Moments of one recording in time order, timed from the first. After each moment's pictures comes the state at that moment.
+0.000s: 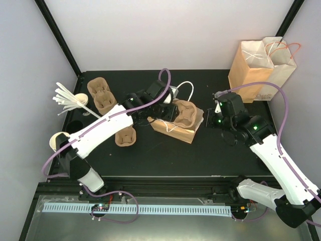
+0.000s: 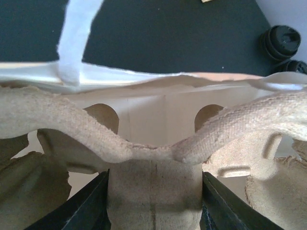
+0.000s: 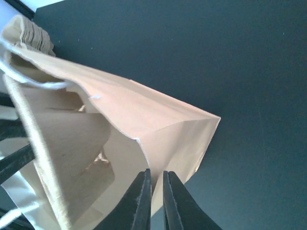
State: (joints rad) left arm -0.84 1.57 1.60 -0.83 0.03 -0.46; right arm 0.57 1.04 1.25 -0.96 0.04 0.55
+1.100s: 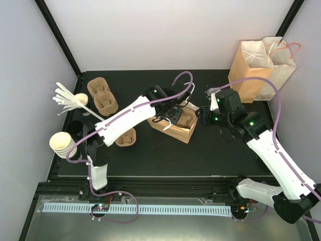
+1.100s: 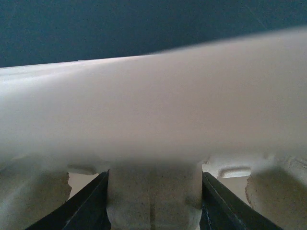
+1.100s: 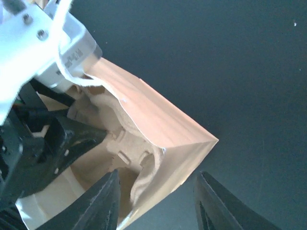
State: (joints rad) left arm -0.91 1.90 1.98 -1.26 -0.20 -0.40; right arm 0.57 1.08 1.27 -0.91 -0.02 0.39
